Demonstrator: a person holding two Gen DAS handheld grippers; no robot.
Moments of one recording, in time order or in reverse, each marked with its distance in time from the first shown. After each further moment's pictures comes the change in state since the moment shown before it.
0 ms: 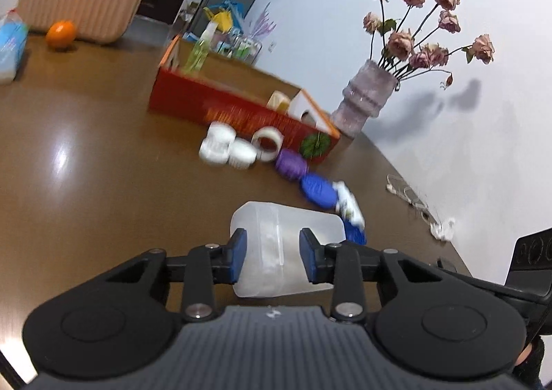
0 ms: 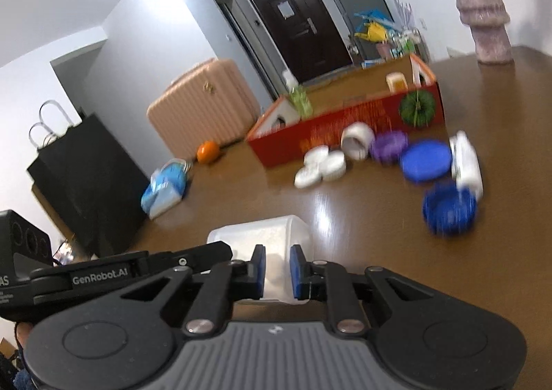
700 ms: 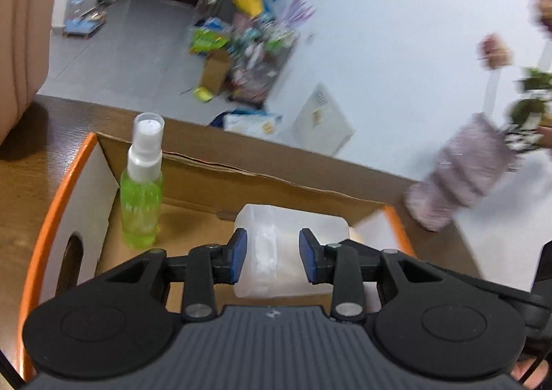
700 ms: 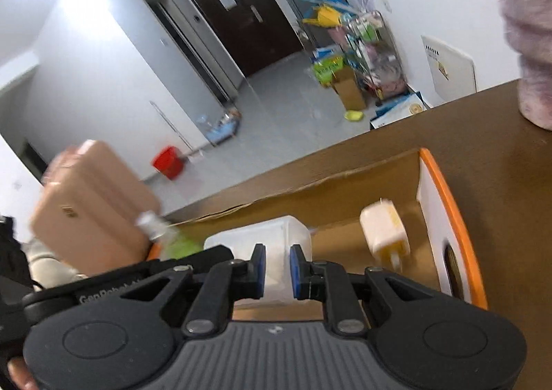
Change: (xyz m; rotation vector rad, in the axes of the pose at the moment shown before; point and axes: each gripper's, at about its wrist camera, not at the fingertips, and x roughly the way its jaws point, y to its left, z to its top) left arm 0.314 0.036 0.265 -0.030 0.111 0.157; right arm 0.243 -0.131 0.297 0.138 0.034 -0.111
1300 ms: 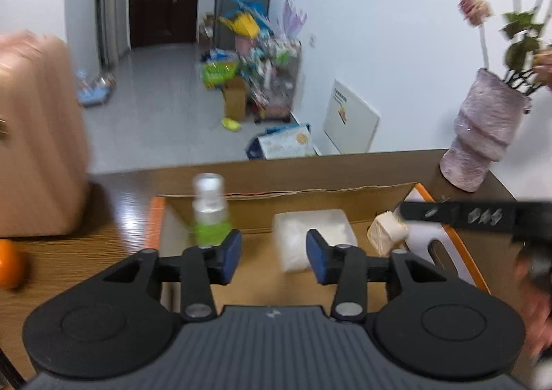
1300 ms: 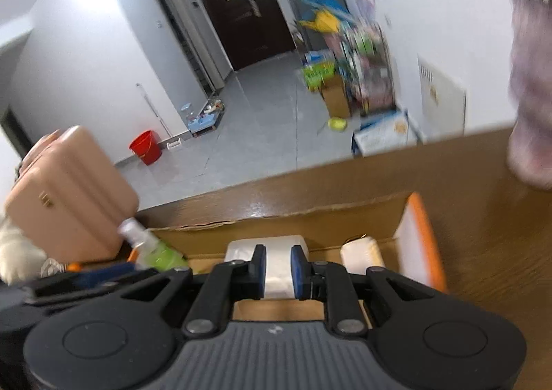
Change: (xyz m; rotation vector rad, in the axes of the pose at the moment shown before) left arm -0.082 -0.017 -0.007 0.290 -0.073 0.175; right arm 0.034 0.007 0.030 -0.084 0.037 -0.115
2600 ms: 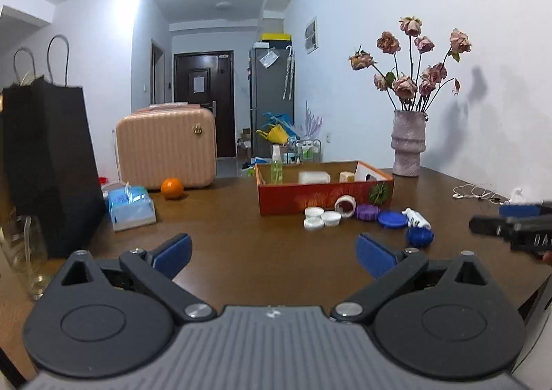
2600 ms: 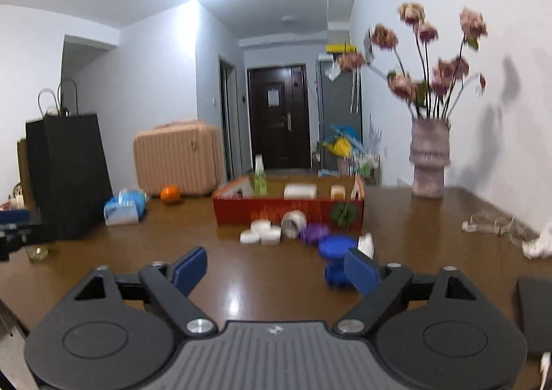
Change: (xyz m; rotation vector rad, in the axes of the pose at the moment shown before) left arm -0.392 -0.027 -0.382 0.036 -0.437 0.128; right arm -0.388 0.064 -0.410 -0.356 -0.473 -0.054
